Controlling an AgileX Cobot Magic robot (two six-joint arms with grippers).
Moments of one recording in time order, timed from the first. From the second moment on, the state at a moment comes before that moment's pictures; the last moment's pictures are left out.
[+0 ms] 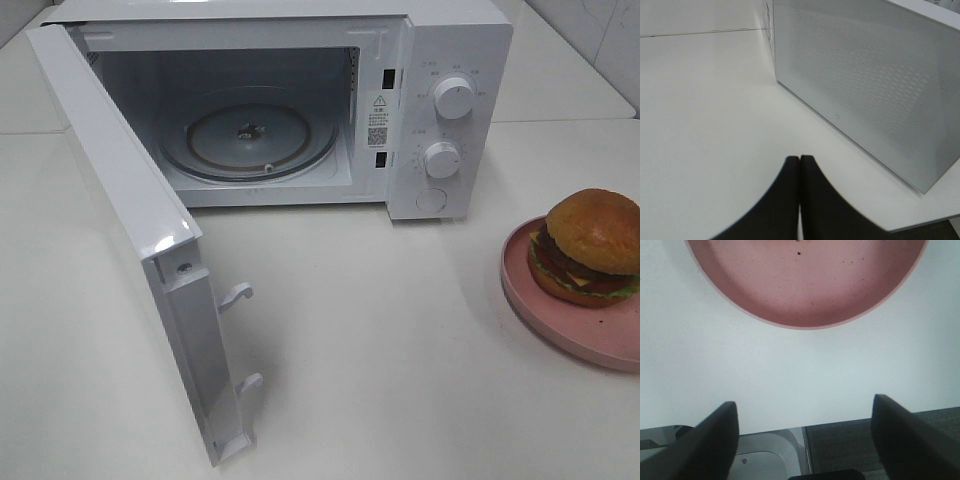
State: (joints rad) left arm -0.17 0.00 -0.50 -0.08 1.04 0.02; right arm 0.02 1.27 -0.85 -0.04 1.07 0.15
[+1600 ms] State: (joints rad) left arm -0.17 0.00 -0.50 -0.08 1.04 0.02; right arm 0.02 0.00 -0.50 0.01 1.01 0.04
